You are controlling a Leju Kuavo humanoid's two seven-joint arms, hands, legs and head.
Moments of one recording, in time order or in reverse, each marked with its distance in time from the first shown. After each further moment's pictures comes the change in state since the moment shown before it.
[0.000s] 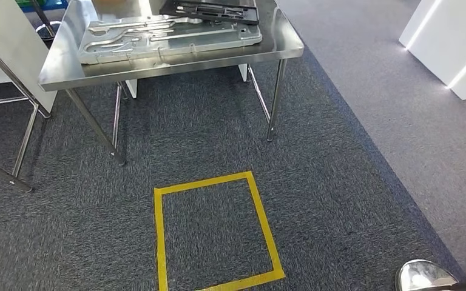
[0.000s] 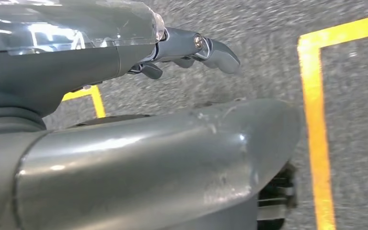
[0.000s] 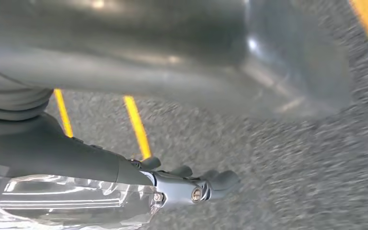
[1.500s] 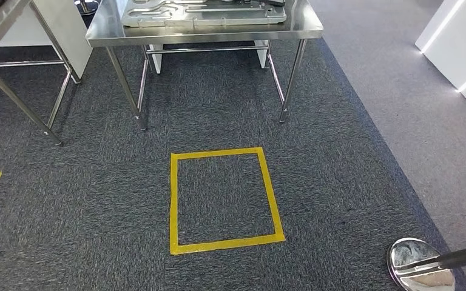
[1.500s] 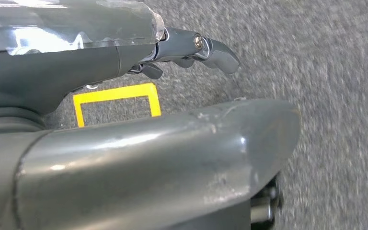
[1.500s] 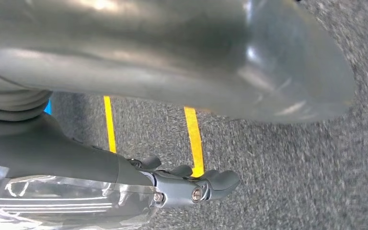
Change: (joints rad) left arm 0.000 -0.002 -0.018 0.000 -0.045 0.016 0.070; right arm 0.001 0.003 0.013 0.008 0.057 0.097 0.087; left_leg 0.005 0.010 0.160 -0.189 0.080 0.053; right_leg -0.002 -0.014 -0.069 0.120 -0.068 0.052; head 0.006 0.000
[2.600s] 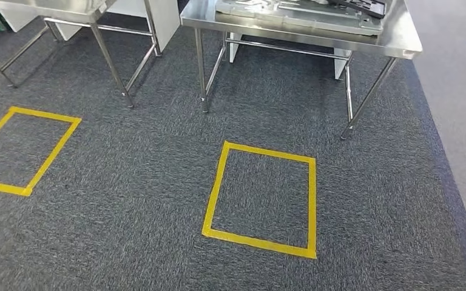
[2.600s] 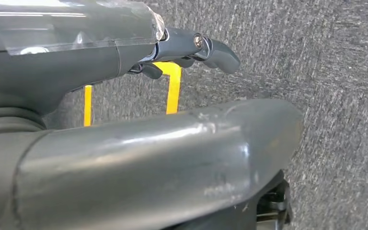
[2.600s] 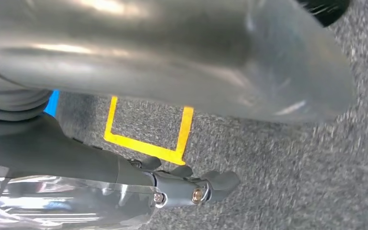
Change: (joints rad) left arm -0.001 0.001 0.000 0.000 -0.004 -0.001 0.006; right arm 0.003 0.001 0.039 0.002 0.035 0.060 0.019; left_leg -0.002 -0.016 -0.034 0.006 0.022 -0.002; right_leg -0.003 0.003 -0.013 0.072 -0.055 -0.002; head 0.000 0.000
